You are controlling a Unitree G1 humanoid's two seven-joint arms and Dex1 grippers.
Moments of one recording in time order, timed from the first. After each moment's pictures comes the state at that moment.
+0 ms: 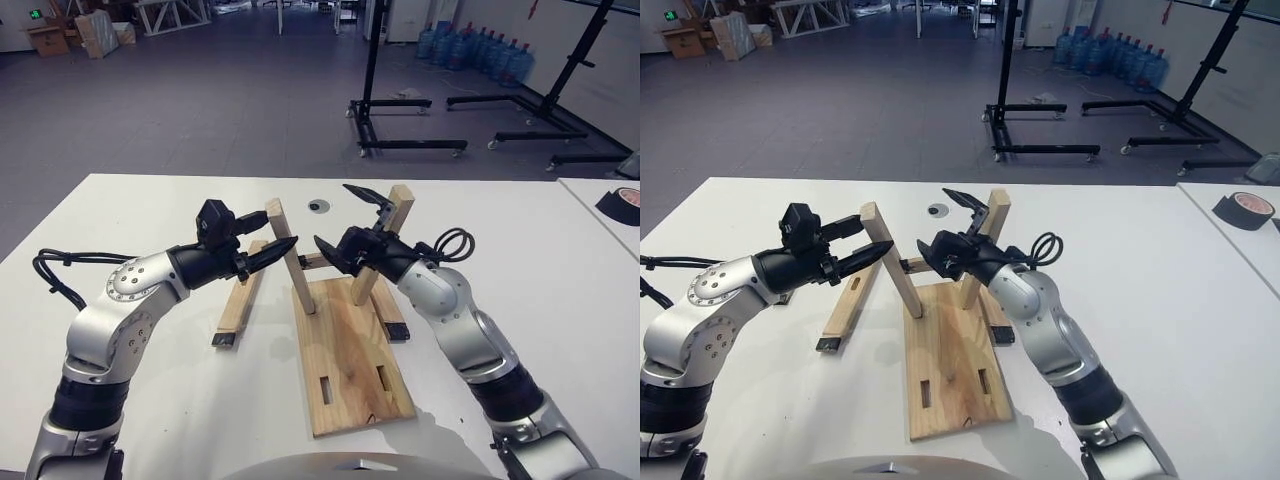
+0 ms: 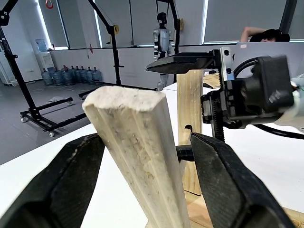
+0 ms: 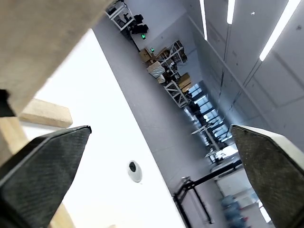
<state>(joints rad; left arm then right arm) -0.23 0.55 0.03 -0.41 -0.61 0.55 -0.69 -0.35 -0.42 0.41 -0.29 -0.47 0.13 0.44</state>
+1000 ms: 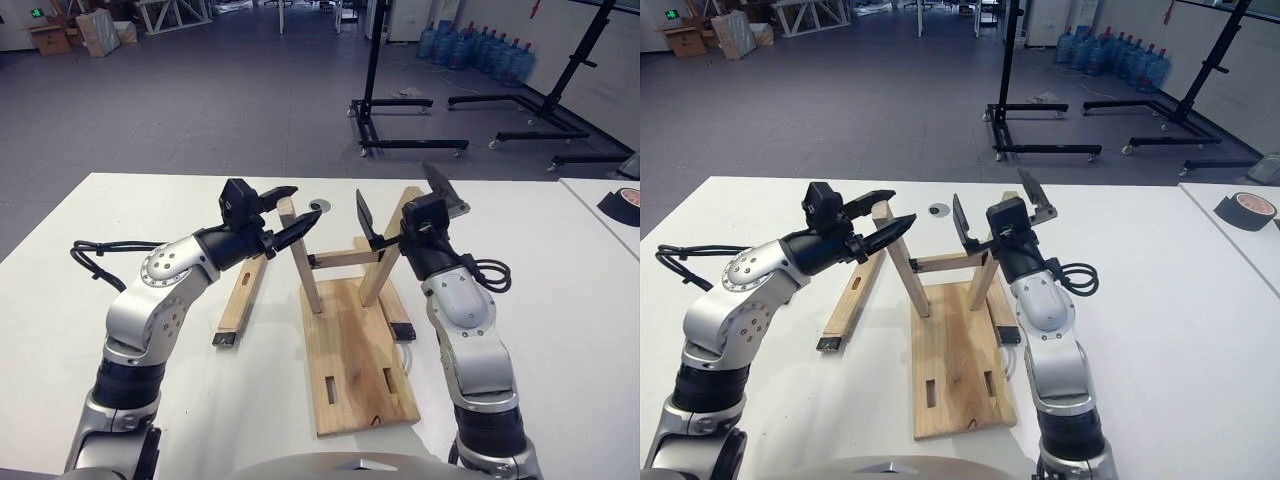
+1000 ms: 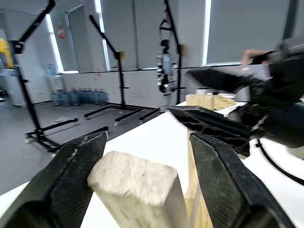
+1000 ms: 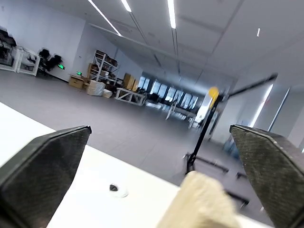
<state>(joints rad) -0.34 0.41 -0.03 -0.37 -0.55 0.51 -0.65 -0.15 -0.07 0.10 -0.51 -0.14 0.33 0.17</state>
